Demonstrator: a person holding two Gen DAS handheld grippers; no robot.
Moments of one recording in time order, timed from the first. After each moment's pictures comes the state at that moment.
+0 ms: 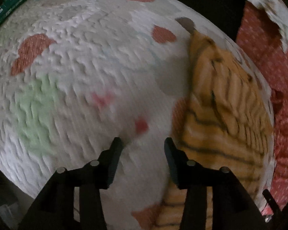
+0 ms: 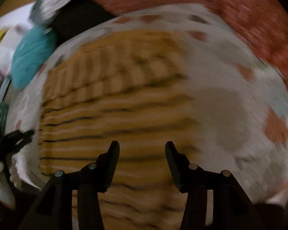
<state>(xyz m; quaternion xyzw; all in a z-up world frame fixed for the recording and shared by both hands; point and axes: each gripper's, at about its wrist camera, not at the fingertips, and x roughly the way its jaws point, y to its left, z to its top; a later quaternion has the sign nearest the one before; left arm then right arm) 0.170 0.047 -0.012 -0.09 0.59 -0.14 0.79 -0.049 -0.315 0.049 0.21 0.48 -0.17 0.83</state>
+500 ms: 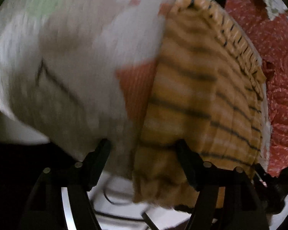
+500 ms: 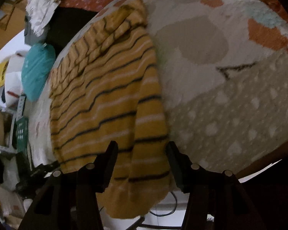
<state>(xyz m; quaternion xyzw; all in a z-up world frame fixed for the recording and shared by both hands) 0.031 0.058 -0.061 -0.13 0.66 -0.17 0.72 -0.134 -0.319 -0.009 0.35 0.47 -0.10 0.81</state>
